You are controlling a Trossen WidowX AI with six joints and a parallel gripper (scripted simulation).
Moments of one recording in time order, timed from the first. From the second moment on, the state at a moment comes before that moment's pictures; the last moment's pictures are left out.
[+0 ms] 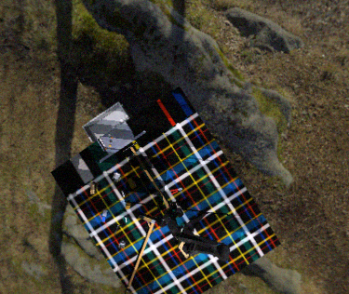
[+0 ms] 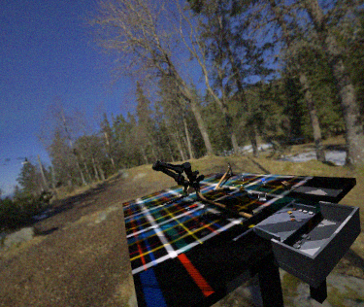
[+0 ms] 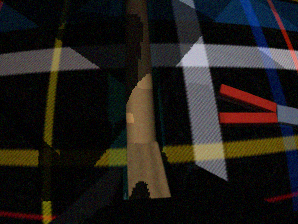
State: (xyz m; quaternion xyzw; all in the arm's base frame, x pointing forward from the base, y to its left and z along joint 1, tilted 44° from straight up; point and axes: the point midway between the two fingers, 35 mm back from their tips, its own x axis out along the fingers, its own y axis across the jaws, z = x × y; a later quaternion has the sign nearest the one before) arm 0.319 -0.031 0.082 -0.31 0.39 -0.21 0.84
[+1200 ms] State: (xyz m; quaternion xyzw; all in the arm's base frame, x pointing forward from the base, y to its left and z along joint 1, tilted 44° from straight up) arm 0.321 -0.009 0.061 -0.31 0.39 -0.21 0.84
